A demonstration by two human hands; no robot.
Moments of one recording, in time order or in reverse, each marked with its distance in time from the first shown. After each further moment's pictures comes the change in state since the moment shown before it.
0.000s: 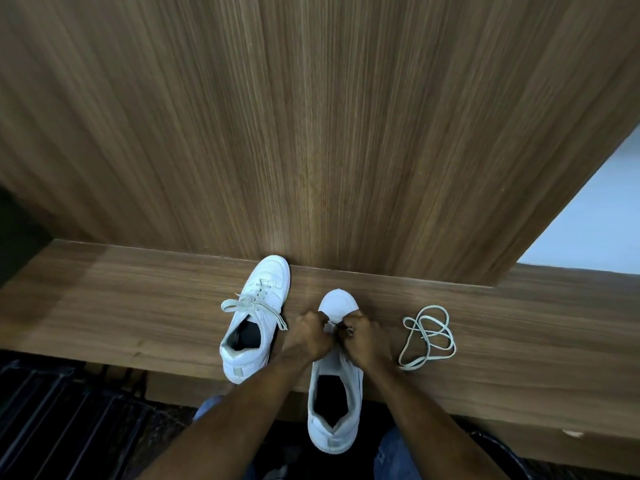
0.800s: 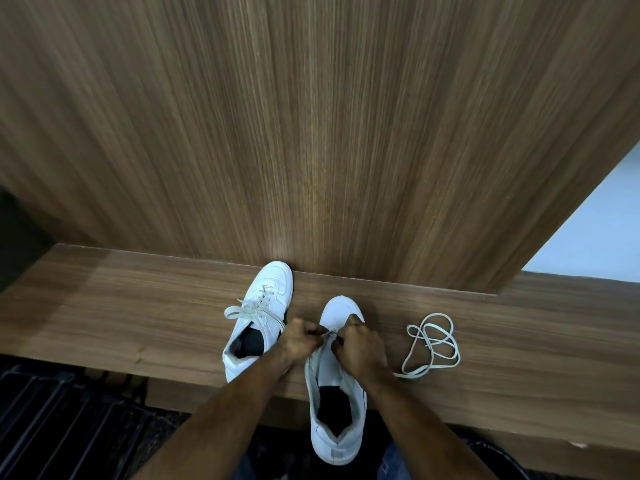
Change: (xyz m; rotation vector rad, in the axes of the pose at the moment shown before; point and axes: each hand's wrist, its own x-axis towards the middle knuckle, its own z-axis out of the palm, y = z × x) left_hand 0.015 -0.032 -0.010 -0.411 -0.140 -0.035; right_hand 0.003 -0.018 0.006 -0.290 -0.010 -0.041
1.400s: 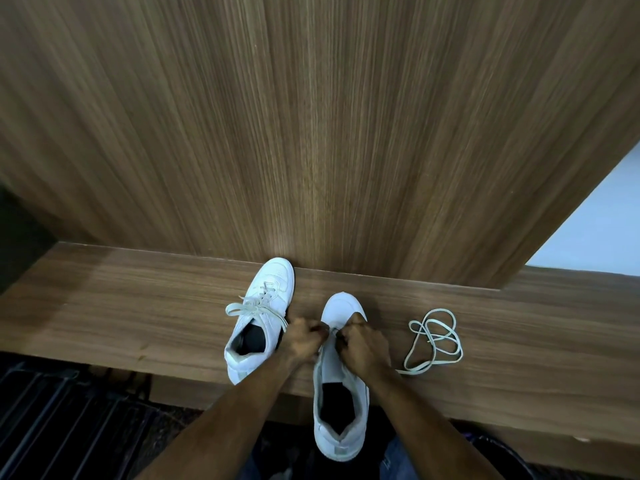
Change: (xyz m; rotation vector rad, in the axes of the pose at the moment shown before) left_hand -0.003 0.003 0.008 0.022 0.093 -0.064; right_hand -0.004 0.005 0.001 0.035 -0.034 0.005
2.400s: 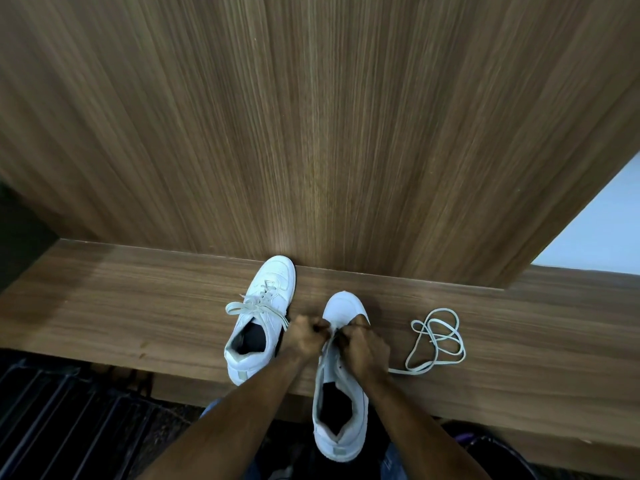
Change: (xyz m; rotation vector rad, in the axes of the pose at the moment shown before) left_hand 0.003 -0.001 0.006 0.082 0.079 -0.016; right_hand 0.002 0.002 0.018 0.141 0.026 0.108
